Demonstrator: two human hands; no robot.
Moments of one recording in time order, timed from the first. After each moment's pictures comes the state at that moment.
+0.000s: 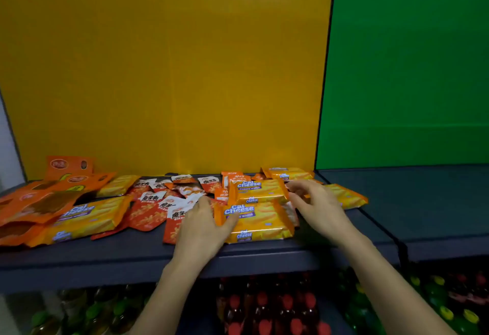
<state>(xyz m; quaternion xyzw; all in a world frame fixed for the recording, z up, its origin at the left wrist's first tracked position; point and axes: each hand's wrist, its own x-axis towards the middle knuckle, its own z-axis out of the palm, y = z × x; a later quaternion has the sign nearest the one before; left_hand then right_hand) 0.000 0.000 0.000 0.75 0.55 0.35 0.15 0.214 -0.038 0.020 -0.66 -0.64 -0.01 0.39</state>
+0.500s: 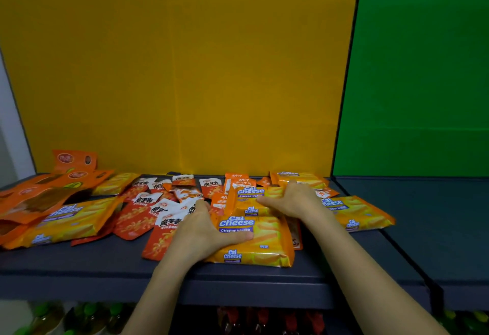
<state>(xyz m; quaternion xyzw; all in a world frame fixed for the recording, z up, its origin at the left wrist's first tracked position) 0.029 0.031 0.010 0.70 0.61 0.27 0.26 0.223 0.062 0.029 -0.79 -0.58 0.07 0.19</state>
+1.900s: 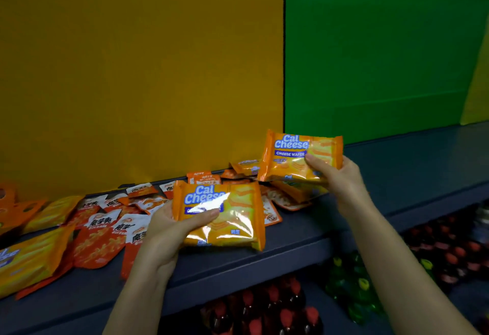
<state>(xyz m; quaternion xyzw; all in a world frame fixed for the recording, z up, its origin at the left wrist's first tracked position) 0.006 0.041 0.008 0.58 0.33 0.45 0.59 0.270 -0.036 0.033 -0.57 -0.30 0.20 0.74</state>
